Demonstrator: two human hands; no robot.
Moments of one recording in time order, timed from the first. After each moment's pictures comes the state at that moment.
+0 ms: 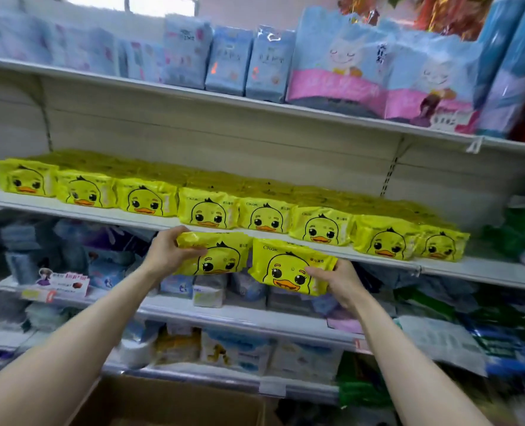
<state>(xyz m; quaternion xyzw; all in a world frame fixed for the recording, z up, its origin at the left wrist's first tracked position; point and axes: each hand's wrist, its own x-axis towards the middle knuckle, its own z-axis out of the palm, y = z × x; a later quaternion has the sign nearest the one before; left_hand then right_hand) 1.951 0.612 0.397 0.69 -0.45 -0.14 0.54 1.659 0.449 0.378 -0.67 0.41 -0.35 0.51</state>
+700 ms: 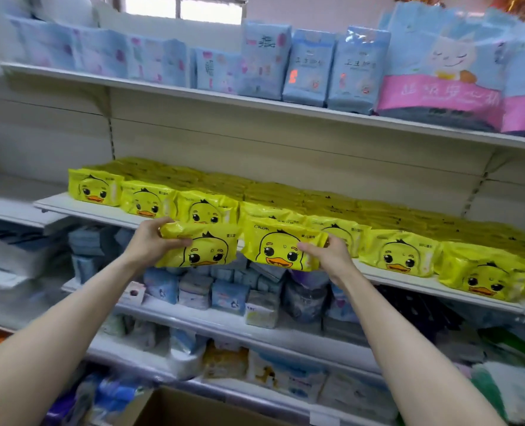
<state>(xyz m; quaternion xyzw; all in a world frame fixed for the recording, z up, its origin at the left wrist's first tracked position) 2.108 0.660 0.419 0.72 -0.40 -0.13 0.56 1.850 0.448 0.418 -0.68 0.36 -0.35 0.53</state>
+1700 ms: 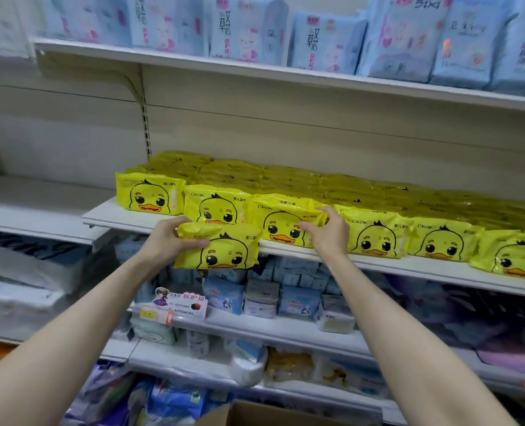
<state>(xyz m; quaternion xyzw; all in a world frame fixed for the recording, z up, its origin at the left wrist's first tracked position) 2.315 0.689 0.404 0.70 -0.42 -0.24 0.54 2.098 0.498 0.404 -0.70 0.48 -0.42 0.31</state>
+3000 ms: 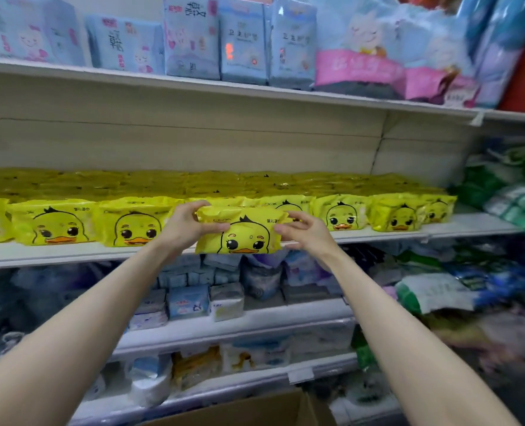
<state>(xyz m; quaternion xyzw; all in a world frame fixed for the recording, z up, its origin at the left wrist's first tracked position) 2.068 0.560 0.448 0.61 -0.55 -0.29 0.49 1.832 0.486 0.427 -0.65 0.39 -0.42 0.50</state>
